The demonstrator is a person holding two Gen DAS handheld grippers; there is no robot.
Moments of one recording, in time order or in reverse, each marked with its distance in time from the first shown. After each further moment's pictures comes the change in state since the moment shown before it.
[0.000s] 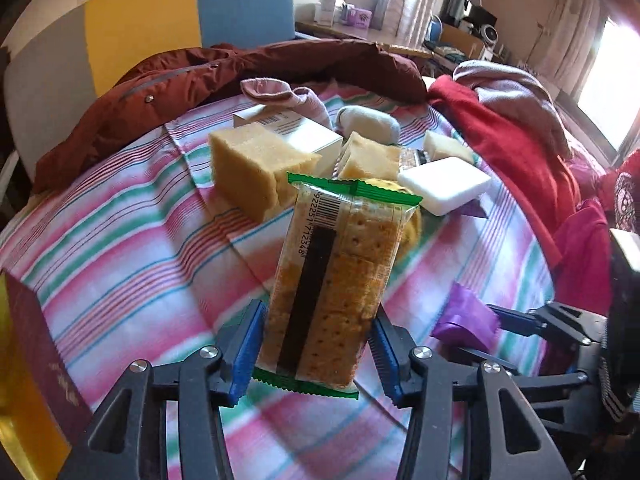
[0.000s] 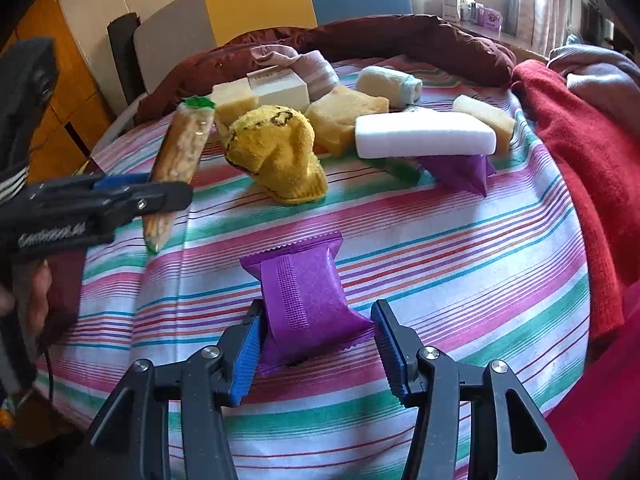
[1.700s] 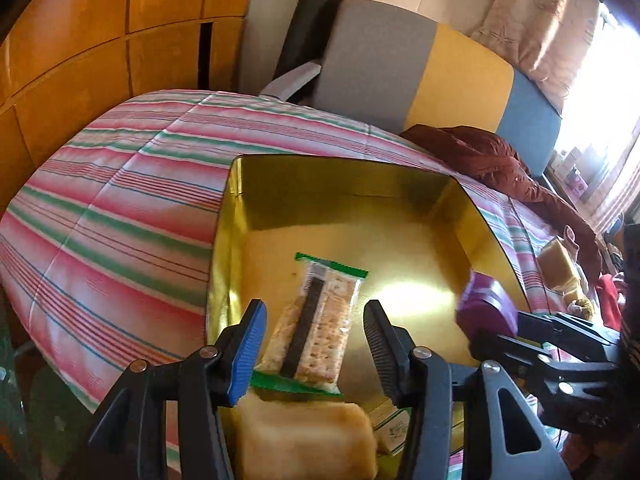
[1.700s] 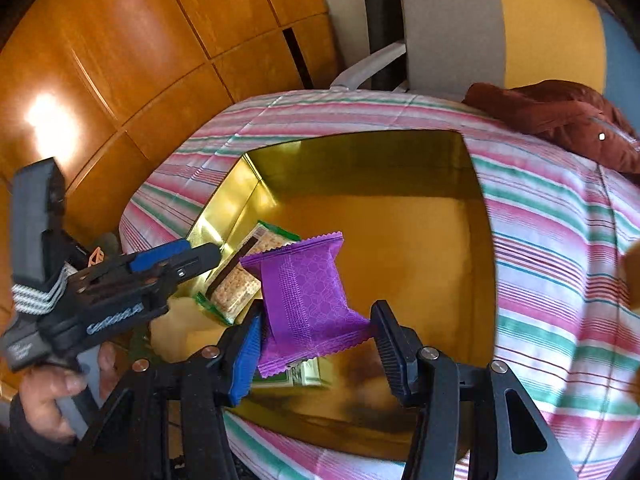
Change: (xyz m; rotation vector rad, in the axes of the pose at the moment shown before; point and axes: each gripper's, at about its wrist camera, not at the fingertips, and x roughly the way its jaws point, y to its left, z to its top) left arm -0.187 0.234 -0.226 -0.756 -0.223 0.435; right arm 0.019 0.339 0.022 -0.532 0.124 0.503
